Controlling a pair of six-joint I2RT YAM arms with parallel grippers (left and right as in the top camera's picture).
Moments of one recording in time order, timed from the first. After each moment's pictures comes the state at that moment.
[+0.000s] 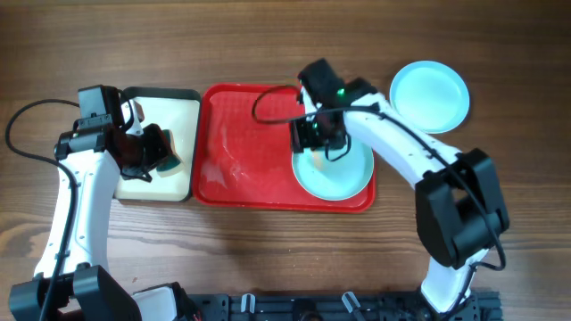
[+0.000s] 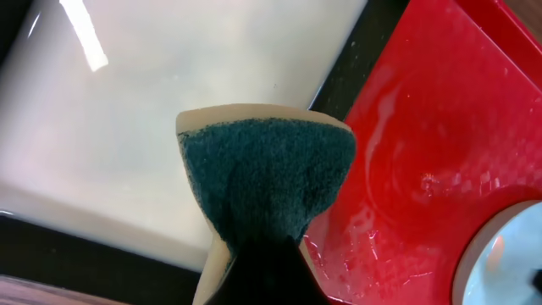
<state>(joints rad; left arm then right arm) 0.20 1.45 1.05 -0.87 0.21 -0.30 0.51 1.96 1.48 -0.88 -0.26 0.34</state>
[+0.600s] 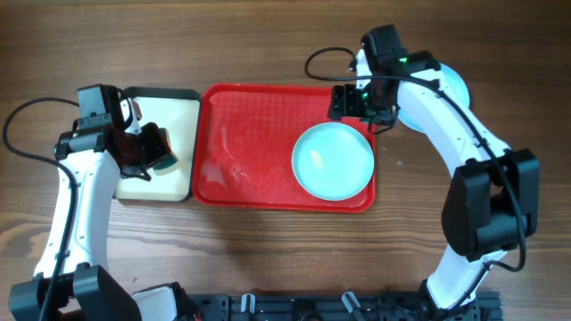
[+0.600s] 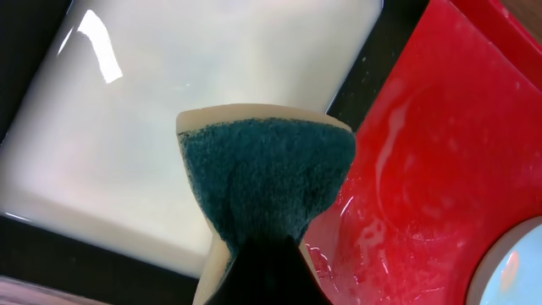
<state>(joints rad) 0.20 1.45 1.05 -0.85 0.18 -0.30 0.26 1.94 1.53 -0.93 -0.23 0.28</state>
